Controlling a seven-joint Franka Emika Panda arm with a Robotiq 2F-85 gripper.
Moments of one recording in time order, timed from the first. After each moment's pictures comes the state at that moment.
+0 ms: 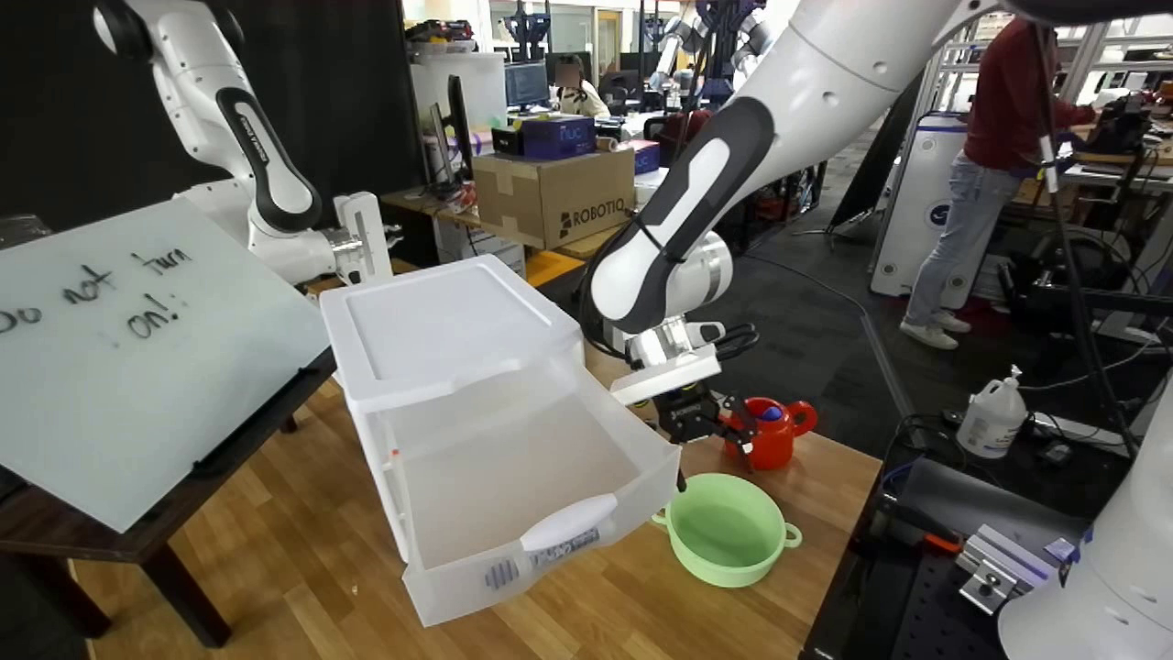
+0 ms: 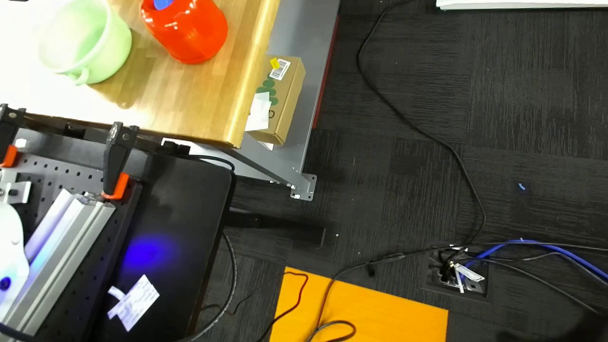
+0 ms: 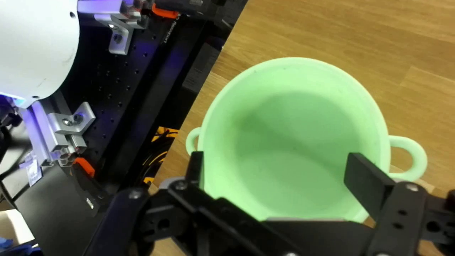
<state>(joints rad) 0.05 0.41 -0.02 -2.20 0.18 1.97 0.98</state>
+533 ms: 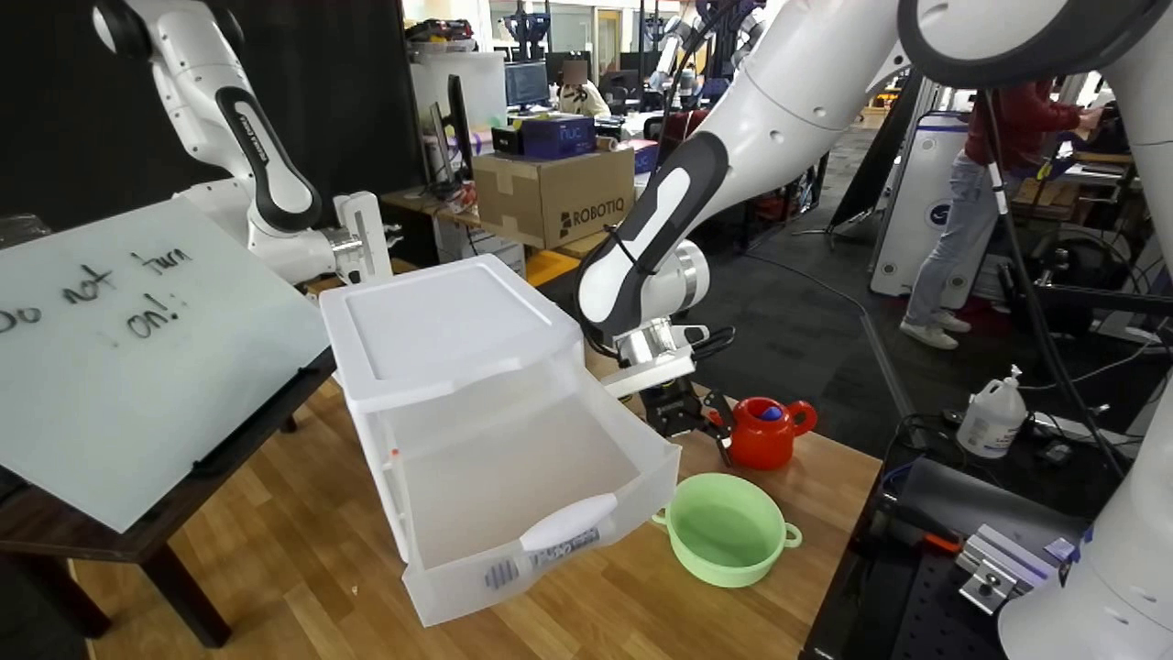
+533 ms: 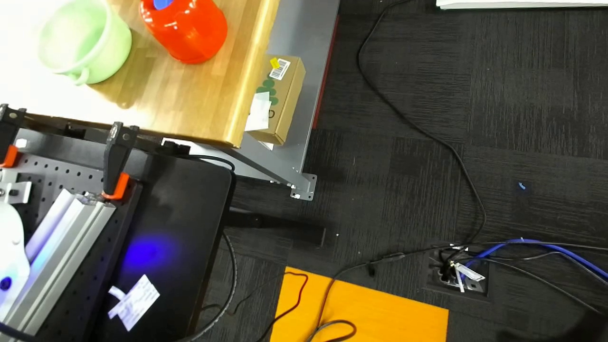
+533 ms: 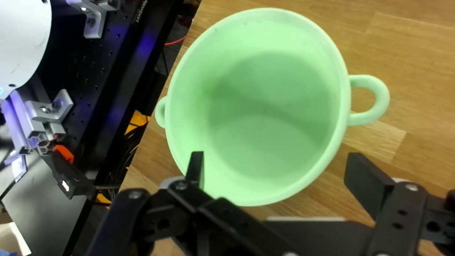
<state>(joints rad) 0.04 0.55 -0.07 -2.05 0.20 1.93 0.98</state>
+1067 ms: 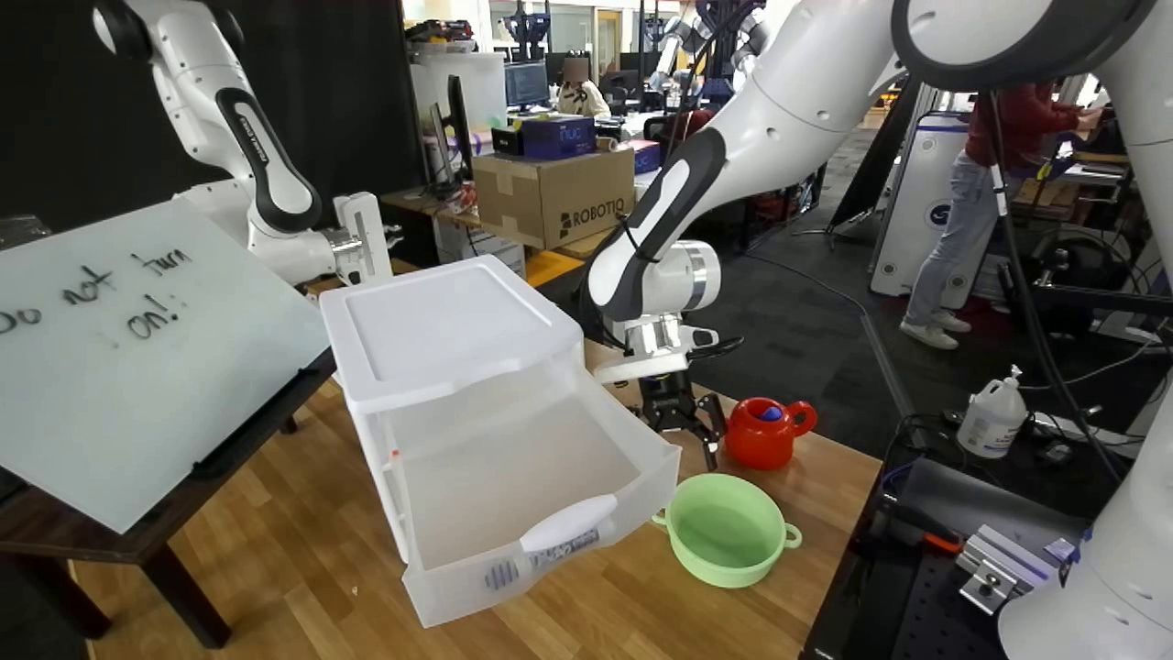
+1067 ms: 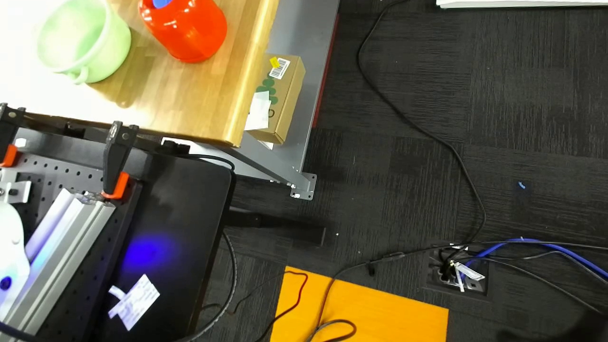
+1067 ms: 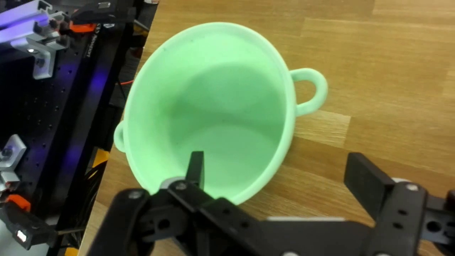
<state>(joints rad) 0.00 0.56 -0.08 -2.06 0.37 2.01 0.97</state>
